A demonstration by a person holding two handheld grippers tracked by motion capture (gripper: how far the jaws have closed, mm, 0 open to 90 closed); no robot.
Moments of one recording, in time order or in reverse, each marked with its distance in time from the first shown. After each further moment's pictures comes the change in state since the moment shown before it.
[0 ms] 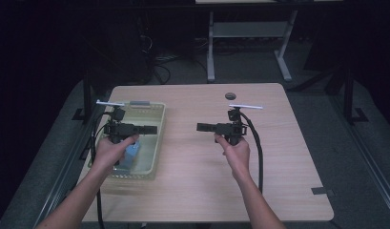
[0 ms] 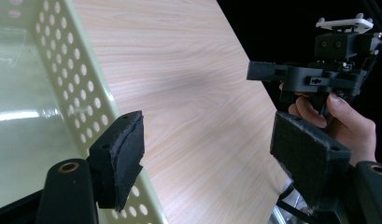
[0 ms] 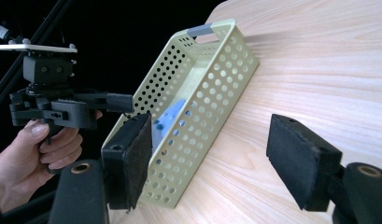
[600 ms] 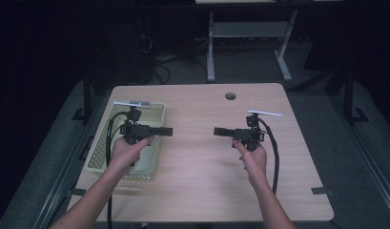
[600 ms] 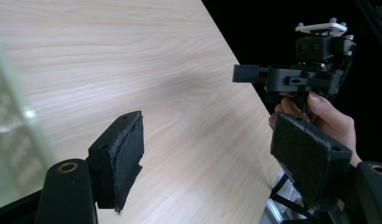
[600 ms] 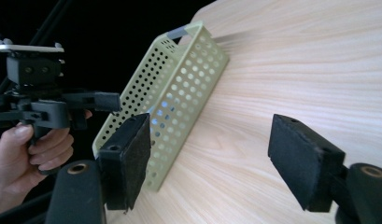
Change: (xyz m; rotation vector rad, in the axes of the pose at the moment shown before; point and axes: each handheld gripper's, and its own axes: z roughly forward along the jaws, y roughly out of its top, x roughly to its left) left arm -0.027 -0.001 0.038 0.024 -0.052 0.039; right arm -0.031 -0.014 -0.041 -0.031 -0.019 0.043
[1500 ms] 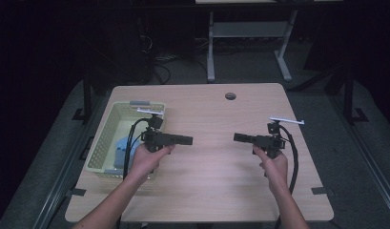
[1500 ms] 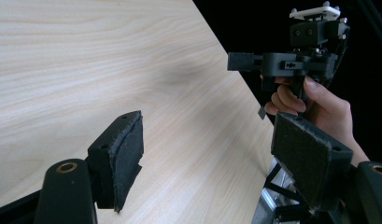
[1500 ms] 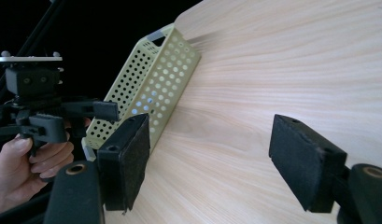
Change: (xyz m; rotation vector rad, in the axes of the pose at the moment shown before) left arm -0.020 -0.017 0.050 0.049 -0.046 0.039; right arm -0.032 -0.014 -0.050 -0.027 -0.037 0.024
